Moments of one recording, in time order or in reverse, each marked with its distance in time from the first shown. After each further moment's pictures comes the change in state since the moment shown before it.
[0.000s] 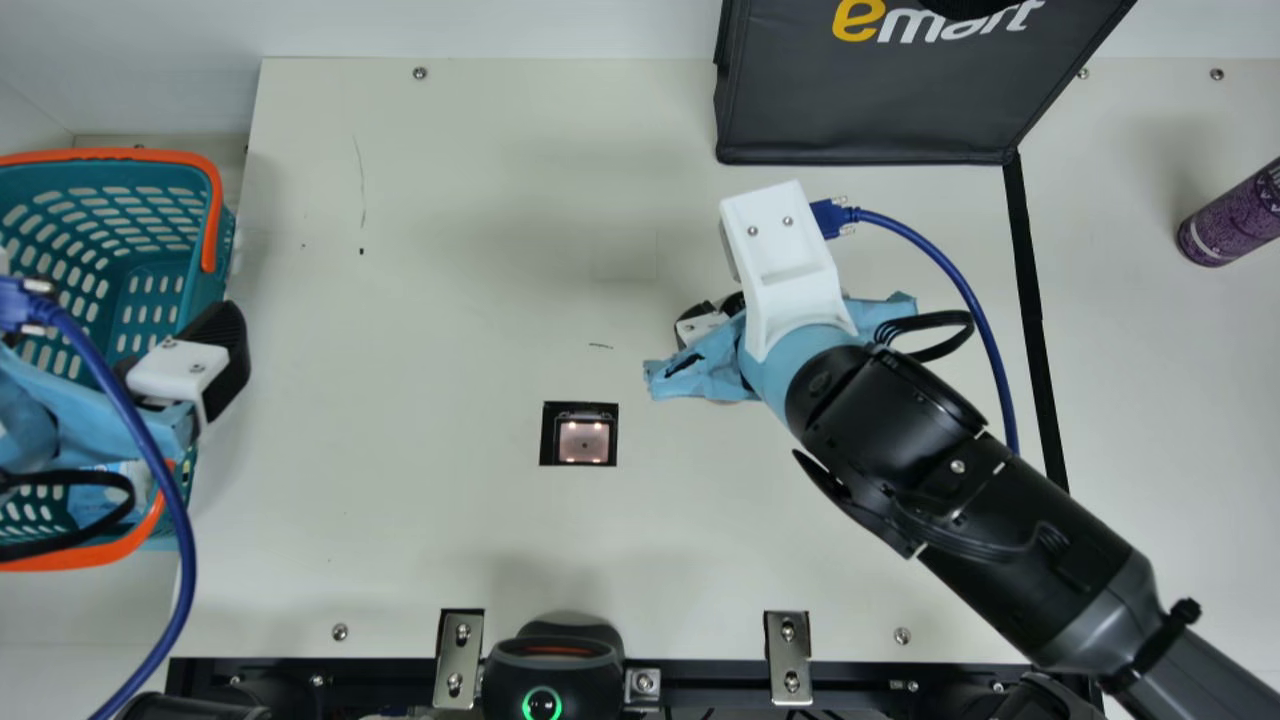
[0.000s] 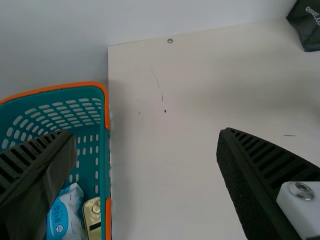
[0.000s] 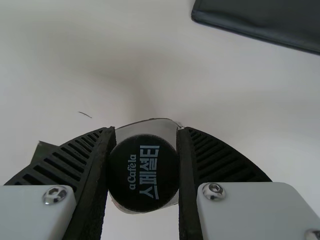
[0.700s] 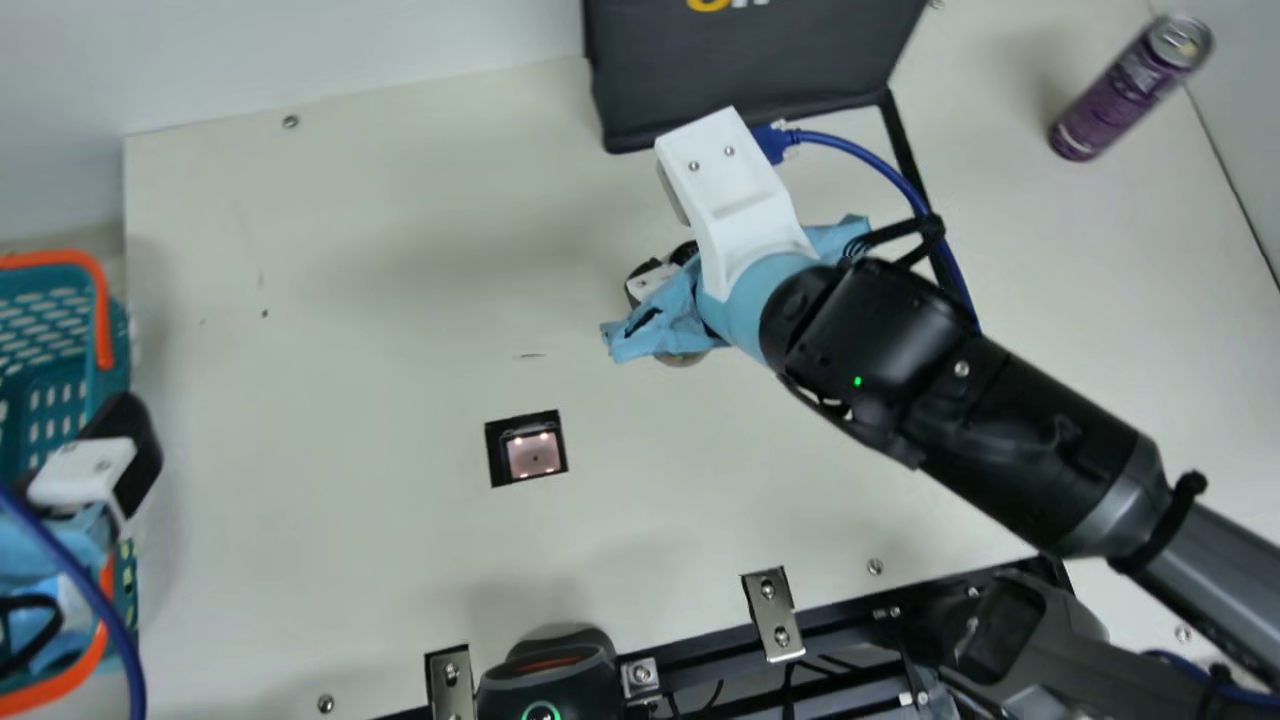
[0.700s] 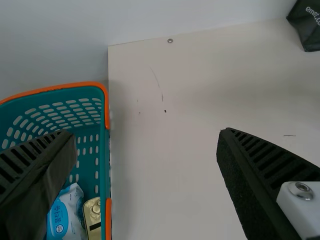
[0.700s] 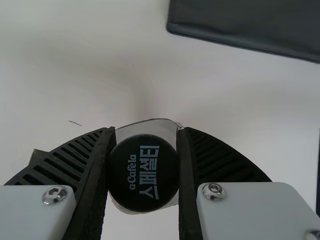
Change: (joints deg) left arm 0.0 0.0 0.0 0.0 0.0 0.0; right arm -6.8 -4.6 -1.7 3.6 3.9 -5.4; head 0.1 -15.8
